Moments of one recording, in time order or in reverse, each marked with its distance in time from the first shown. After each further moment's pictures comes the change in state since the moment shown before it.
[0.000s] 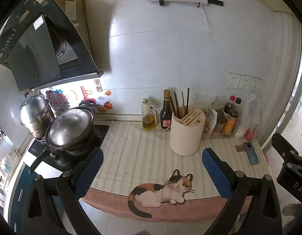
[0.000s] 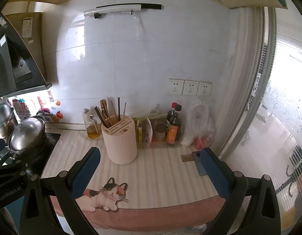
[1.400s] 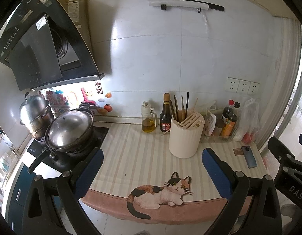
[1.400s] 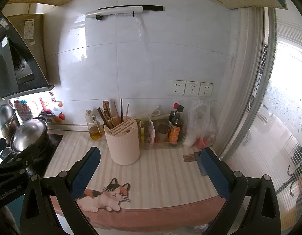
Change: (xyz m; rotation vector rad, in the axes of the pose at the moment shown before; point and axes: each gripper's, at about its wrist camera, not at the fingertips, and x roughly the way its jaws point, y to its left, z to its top) left arm -0.004 -0.001 0.002 -0.008 -0.015 0.003; right arm -0.010 0.010 0.001 0.001 -0.005 0.003
